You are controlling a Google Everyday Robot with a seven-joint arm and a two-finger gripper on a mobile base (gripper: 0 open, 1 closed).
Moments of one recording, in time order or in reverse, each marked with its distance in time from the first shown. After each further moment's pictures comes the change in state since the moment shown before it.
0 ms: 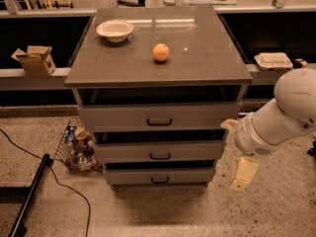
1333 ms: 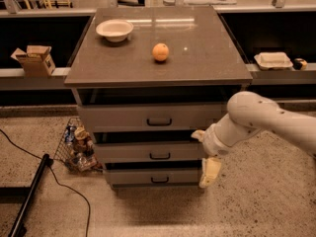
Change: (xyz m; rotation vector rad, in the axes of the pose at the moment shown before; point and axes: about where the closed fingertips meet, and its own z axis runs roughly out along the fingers) arm -0.005 -0.045 0.139 -0.122 -0.085 -0.087
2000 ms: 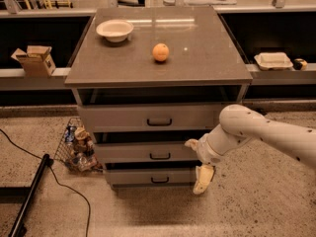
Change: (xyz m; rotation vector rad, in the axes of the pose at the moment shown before) arm 0.006 -0.002 0.057 -0.047 -0.057 -0.017
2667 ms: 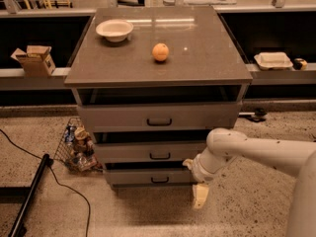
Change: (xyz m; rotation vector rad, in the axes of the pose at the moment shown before) arm 0.055 0.015 0.090 -0.077 0.091 -0.015
